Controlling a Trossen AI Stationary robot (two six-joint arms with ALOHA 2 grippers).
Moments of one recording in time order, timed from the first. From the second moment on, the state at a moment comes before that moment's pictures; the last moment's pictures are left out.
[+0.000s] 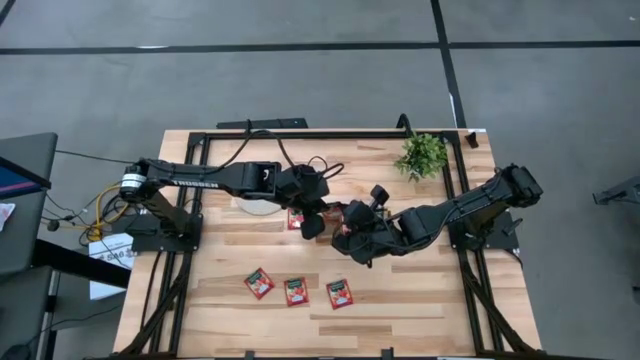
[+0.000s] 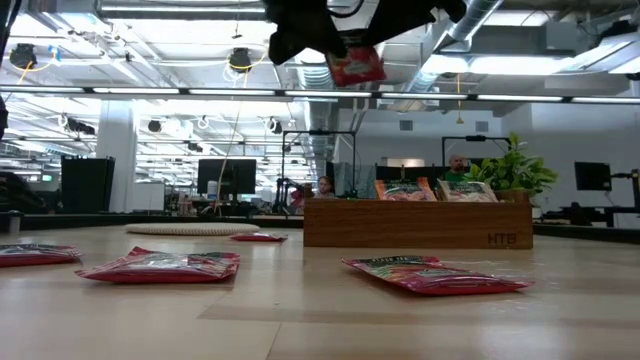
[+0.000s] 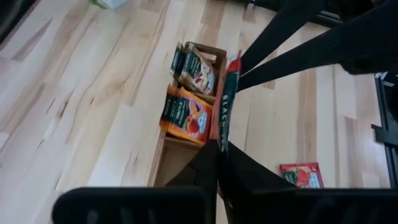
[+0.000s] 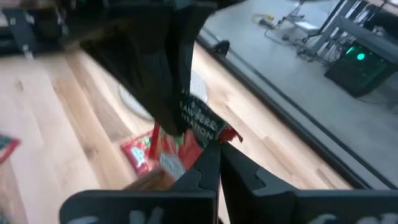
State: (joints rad) left arm 0.01 1.64 1.49 -0.61 -0.04 -0.27; right arm 0.37 1.62 1.35 -0.64 0.92 0.51
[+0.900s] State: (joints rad) left arm 0.01 1.85 1.49 -0.63 -0.04 -0.13; right arm 0.51 1.54 1.35 -1.44 0.63 0.98
